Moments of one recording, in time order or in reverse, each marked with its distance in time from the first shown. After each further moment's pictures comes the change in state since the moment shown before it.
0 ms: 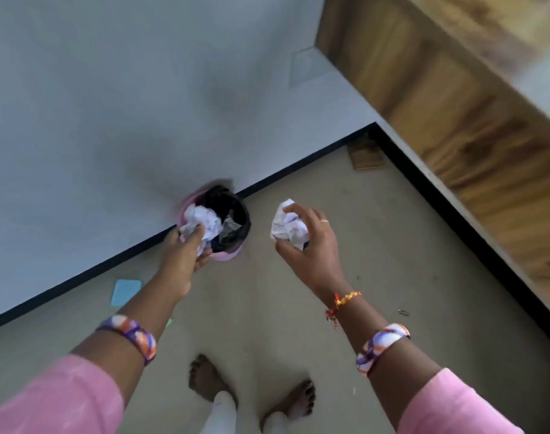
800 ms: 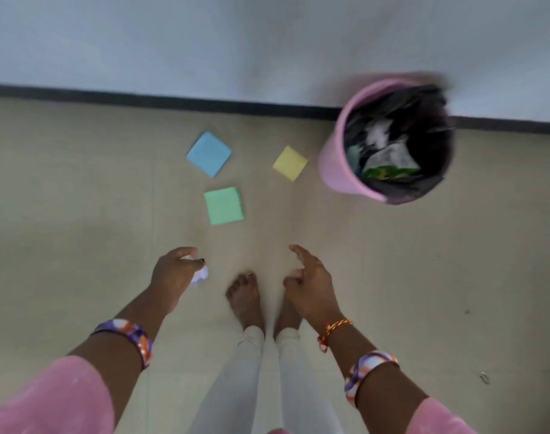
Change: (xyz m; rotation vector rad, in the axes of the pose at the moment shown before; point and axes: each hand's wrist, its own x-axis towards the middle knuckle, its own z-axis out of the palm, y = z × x) left_hand 0.108 -0.305 -0.241 0.051 0.369 -0.600; right_hand -0.090 0.159 0.316 -0.361 -0.895 0.343
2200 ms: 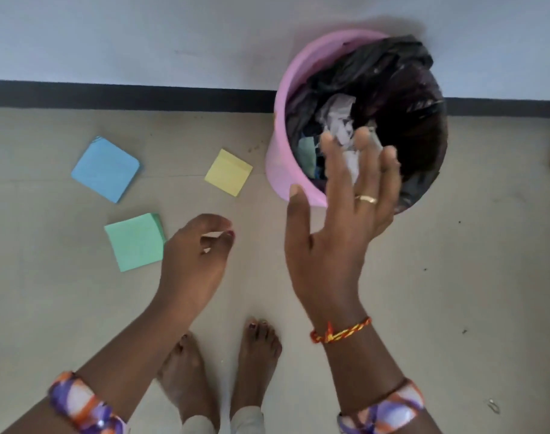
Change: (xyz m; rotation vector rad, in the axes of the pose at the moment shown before) left_hand 0.038 0.076 0.173 0.042 -0.076 0.649; right_hand 0.114 0.004 -0.067 -0.221 1.003 -0.490
